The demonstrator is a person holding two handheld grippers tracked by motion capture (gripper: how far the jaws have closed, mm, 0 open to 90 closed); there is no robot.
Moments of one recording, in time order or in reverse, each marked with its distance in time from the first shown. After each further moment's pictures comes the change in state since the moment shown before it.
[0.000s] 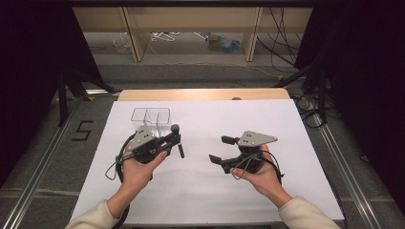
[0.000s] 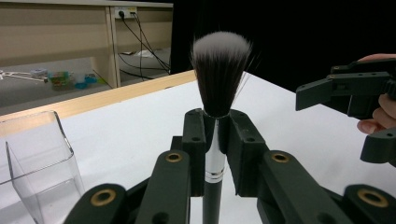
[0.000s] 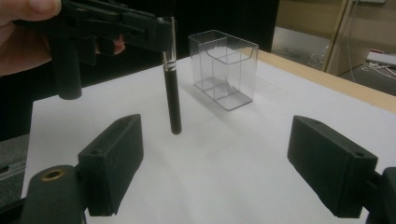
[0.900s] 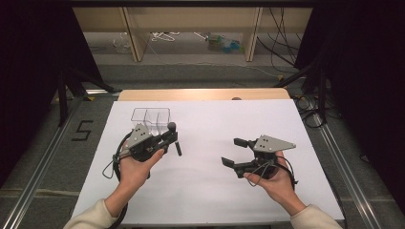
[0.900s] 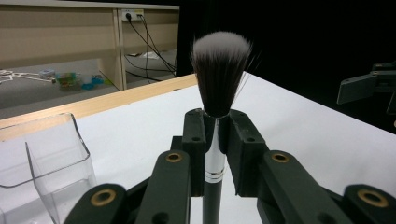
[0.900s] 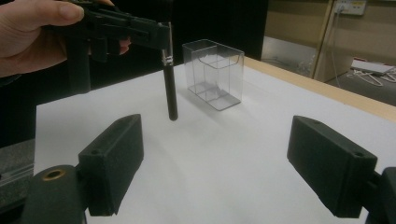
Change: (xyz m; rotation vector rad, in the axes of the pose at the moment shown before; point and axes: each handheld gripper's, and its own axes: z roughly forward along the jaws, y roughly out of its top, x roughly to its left) left arm 0.006 0.003 -0.004 -0.007 0.023 -0.015; right arm 0.001 -0.006 -0.038 -0.034 -0.030 0.003
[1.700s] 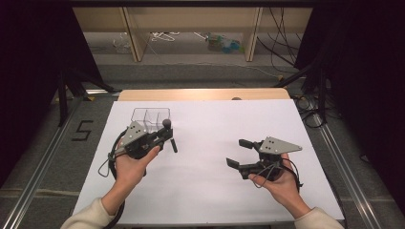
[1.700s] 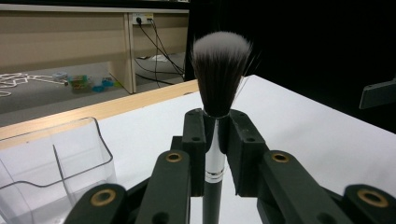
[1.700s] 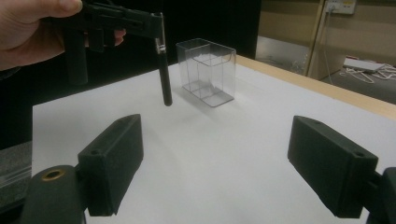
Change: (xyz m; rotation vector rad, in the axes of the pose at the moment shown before) left arm 0.010 0.005 -0.005 -0.016 0.033 0.020; right arm -0.002 -0.004 -0.012 0.001 -0.016 0.012
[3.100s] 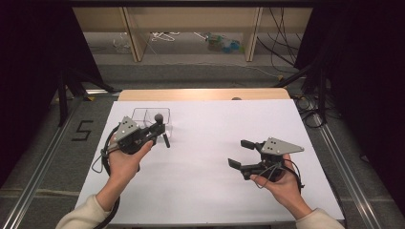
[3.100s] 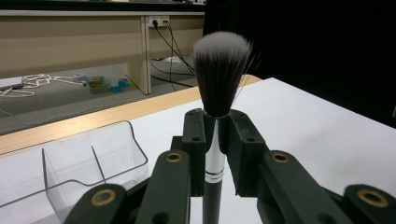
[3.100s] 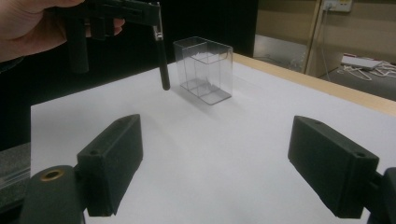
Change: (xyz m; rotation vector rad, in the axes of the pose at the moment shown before) left arm 0.021 0.008 -0.006 -0.009 0.048 0.041; right arm -0.002 -0.003 -0.003 -0.007 -0.015 0.011
